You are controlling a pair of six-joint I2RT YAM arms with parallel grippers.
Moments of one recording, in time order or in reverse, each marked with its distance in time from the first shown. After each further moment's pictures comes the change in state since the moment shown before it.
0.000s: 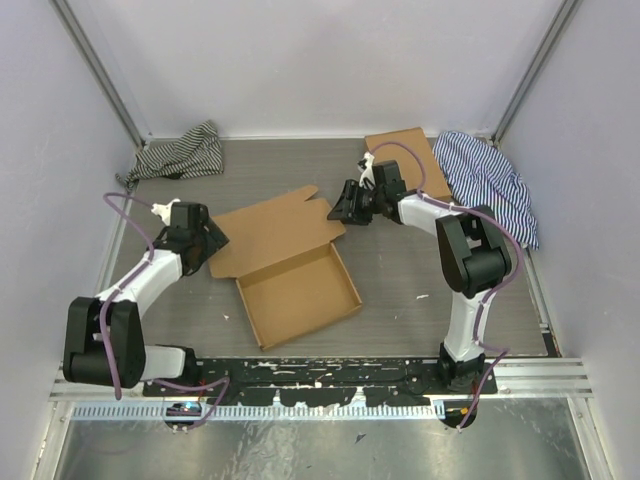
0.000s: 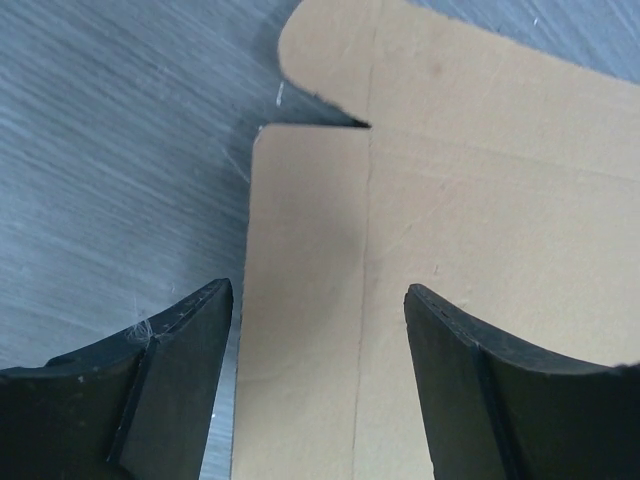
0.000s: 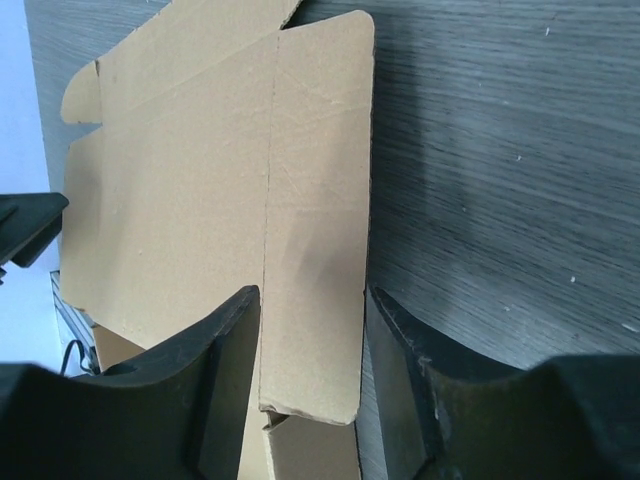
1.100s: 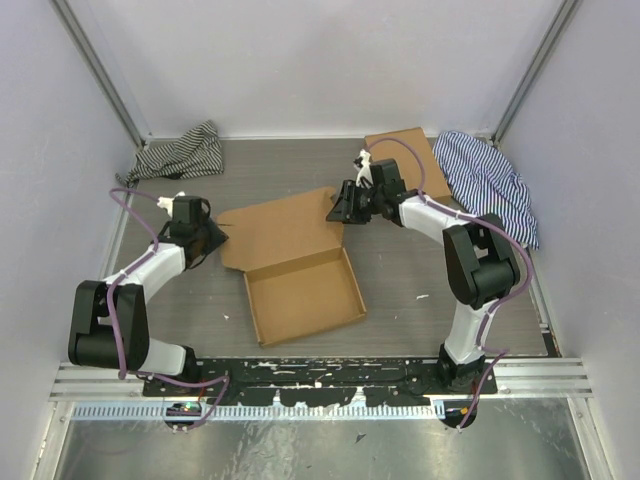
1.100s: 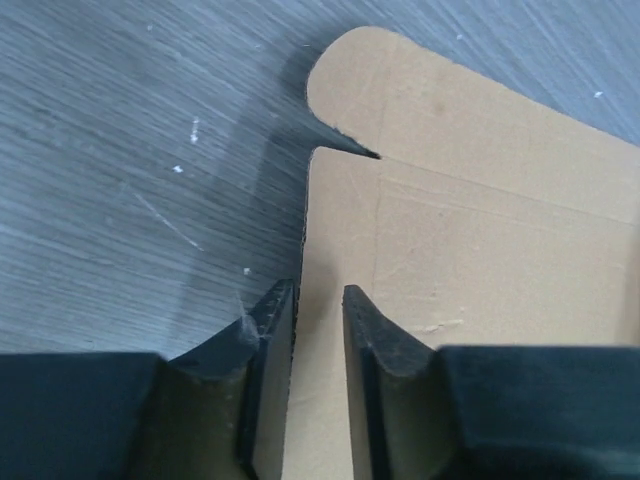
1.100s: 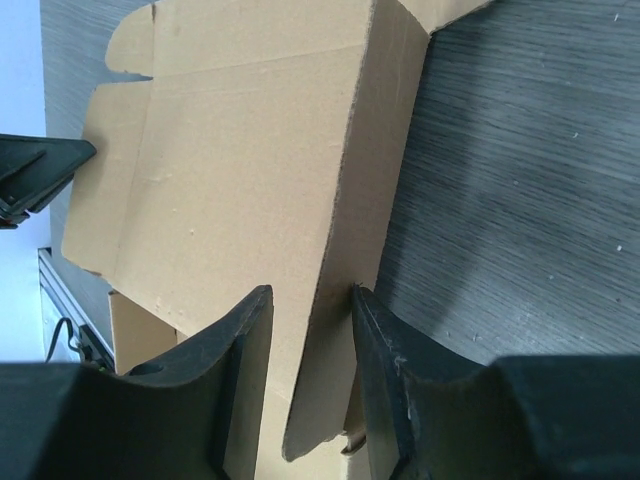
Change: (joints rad) left arm 0.011 0.105 0.036 0.122 0.088 -0.002; right arm 0.037 -0.086 -0.024 -0.033 0.014 -0.039
